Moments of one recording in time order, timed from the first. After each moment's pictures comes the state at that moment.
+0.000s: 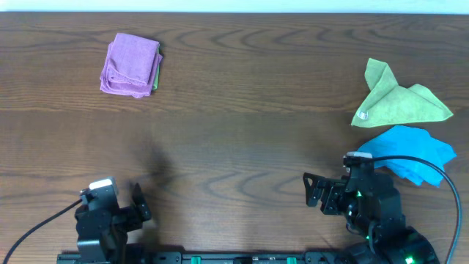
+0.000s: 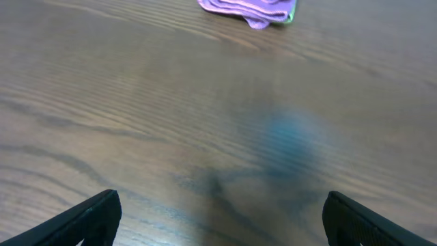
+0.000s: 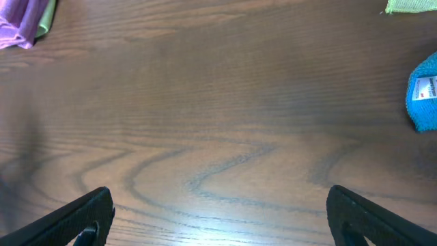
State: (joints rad) left arm 0.04 0.04 0.41 -0.99 -0.12 -0.13; right arm 0.35 0.50 0.59 -0.86 -0.03 0.49
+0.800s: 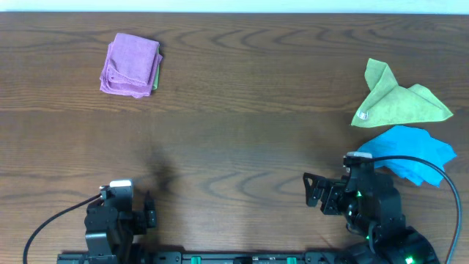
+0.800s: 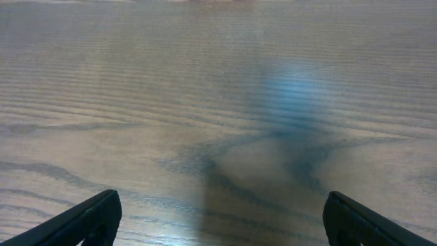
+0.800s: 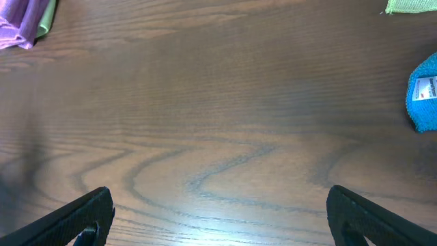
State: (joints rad) left arm 0.04 0.01 0.32 -1.01 -0.06 0.04; right arm 0.35 0.50 0.59 -0.86 -0.03 0.49
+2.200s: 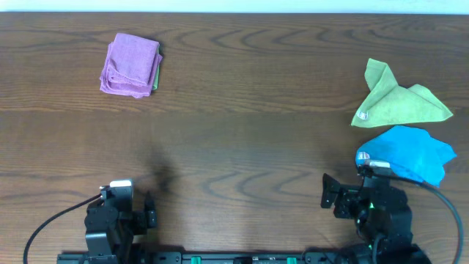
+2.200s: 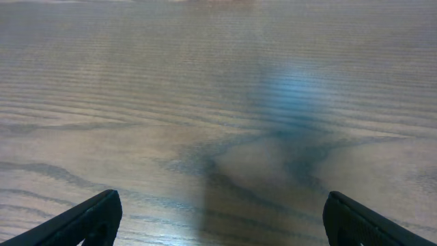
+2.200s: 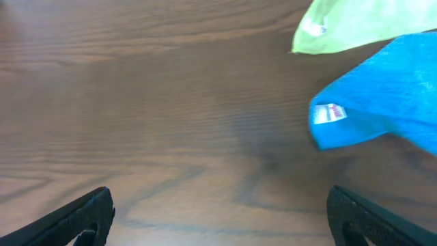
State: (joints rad) left arm 0.04 0.01 0.32 -1.01 -0.06 0.05; right arm 0.19 0.32 0.48 -0.85 0.08 0.28
